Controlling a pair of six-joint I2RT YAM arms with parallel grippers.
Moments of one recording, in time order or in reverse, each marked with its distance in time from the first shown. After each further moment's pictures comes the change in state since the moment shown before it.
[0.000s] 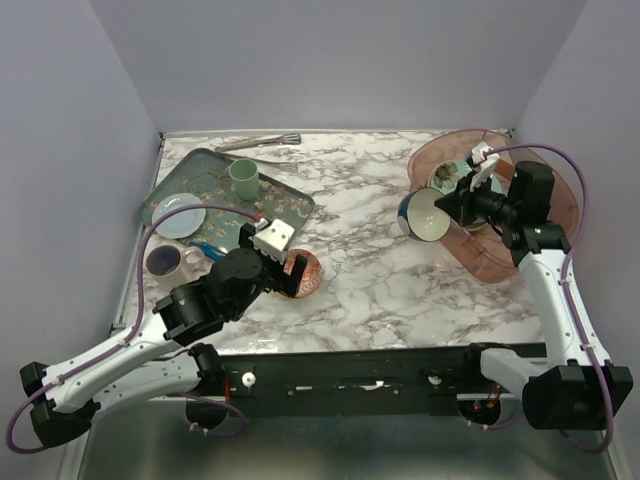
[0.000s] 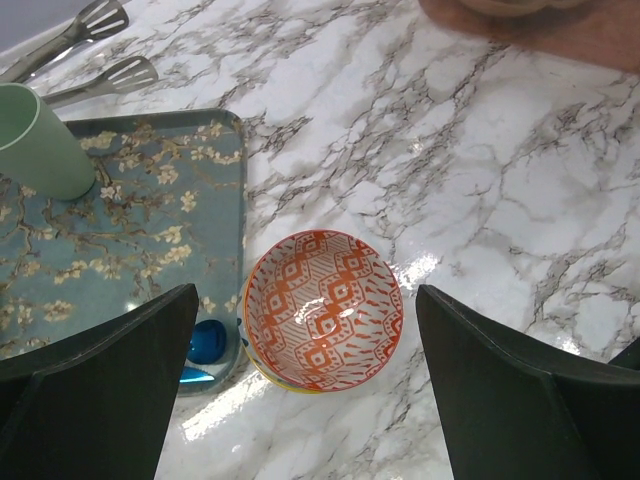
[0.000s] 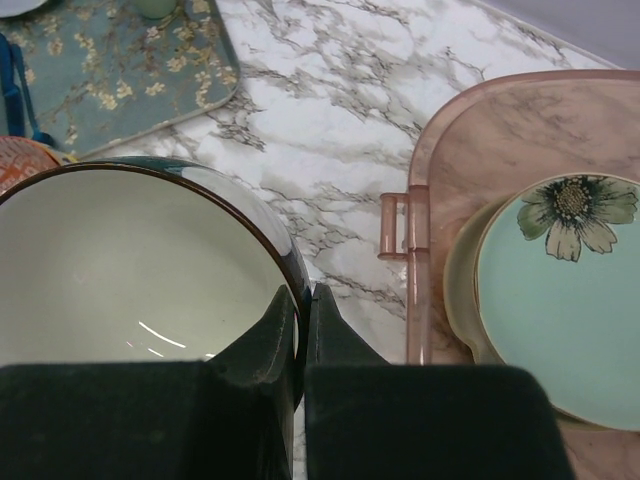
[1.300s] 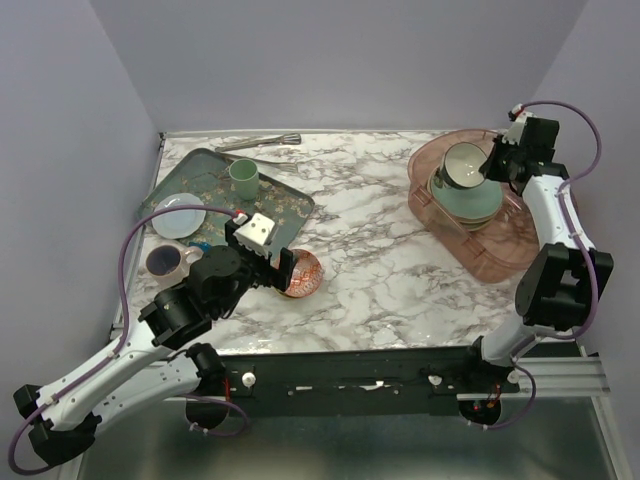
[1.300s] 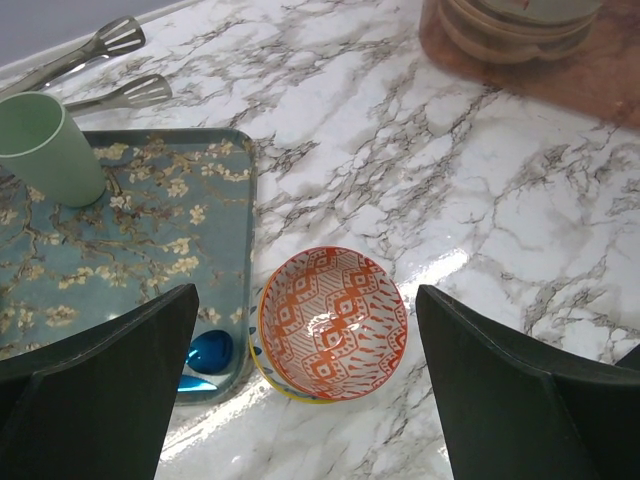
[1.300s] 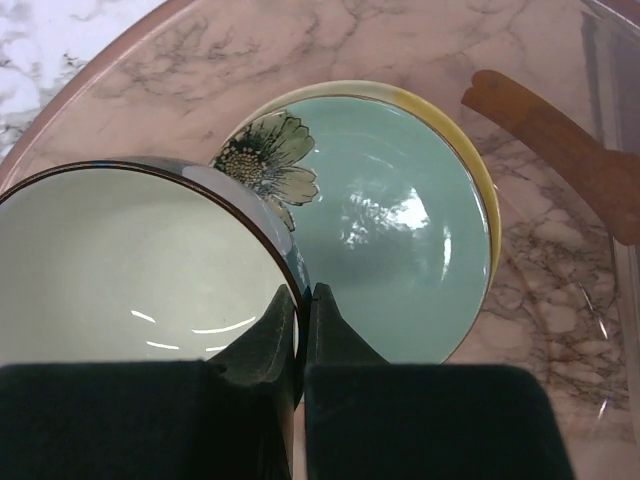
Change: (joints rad) left arm 0.110 -0.085 -0.013 0.010 0.092 -0.005; right arm -0.170 0.562 0.398 -0.008 0.479 0.277
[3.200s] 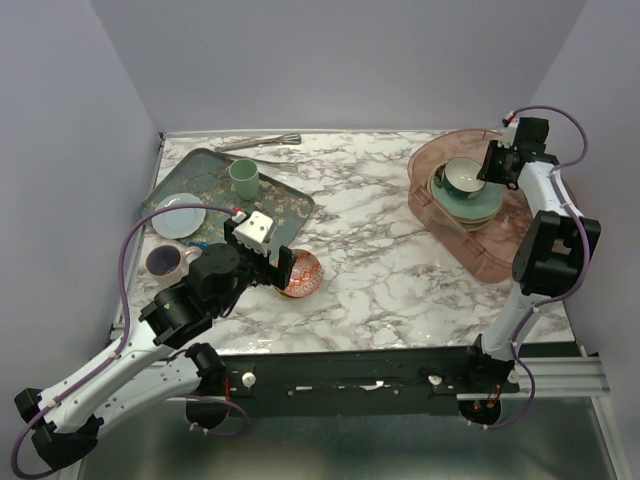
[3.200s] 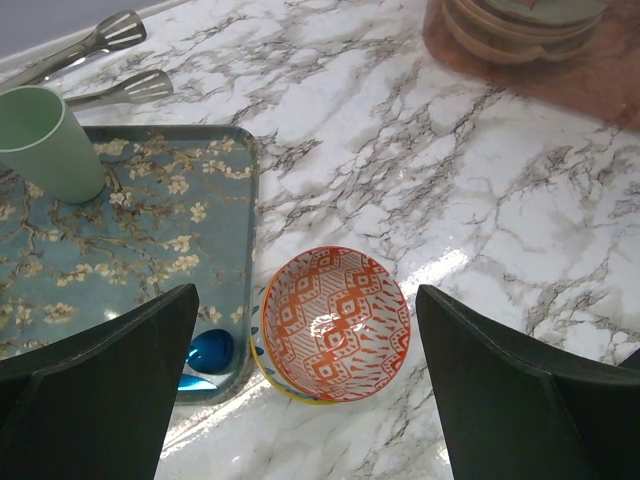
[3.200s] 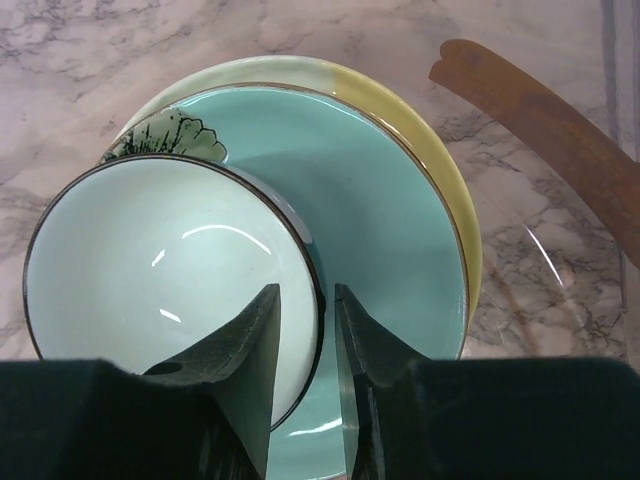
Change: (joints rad) left arm 0.040 0.003 -0.005 0.006 0.035 -0.005; right arm -0.032 0.273 0.153 -0.052 0.039 -0.028
